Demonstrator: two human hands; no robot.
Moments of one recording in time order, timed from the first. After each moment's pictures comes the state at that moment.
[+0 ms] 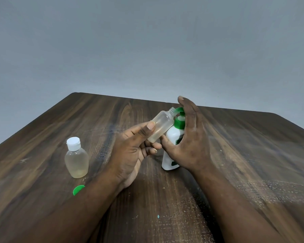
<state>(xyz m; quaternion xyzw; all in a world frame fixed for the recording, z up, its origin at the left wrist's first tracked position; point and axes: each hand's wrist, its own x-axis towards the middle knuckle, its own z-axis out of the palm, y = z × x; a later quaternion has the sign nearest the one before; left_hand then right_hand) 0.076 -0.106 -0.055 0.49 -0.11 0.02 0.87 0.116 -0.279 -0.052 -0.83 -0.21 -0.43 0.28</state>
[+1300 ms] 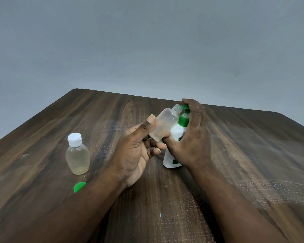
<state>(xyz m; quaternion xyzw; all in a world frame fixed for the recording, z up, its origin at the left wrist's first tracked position) 0.074 -0.108 -0.052 0.46 -0.09 -0.03 0.88 0.122 -0.273 -0.062 -0.82 -0.18 -0.44 0.32</state>
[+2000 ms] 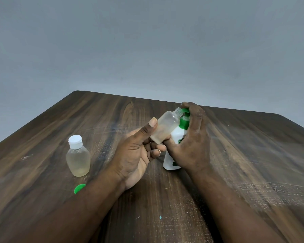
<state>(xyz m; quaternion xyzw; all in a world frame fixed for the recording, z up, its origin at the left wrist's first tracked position) 0.075 -0.107 -0.051 0.45 -0.07 -0.06 0.89 0.122 -0.271 -0.065 -0.81 -0.18 -0.46 0.31</state>
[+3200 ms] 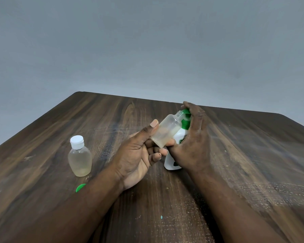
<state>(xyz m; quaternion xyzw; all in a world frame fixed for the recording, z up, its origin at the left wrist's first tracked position) 0.075 -0.106 -0.050 0.46 -0.07 -0.11 0.88 0.121 -0.270 -0.063 -0.80 -0.19 -0.45 0.34</state>
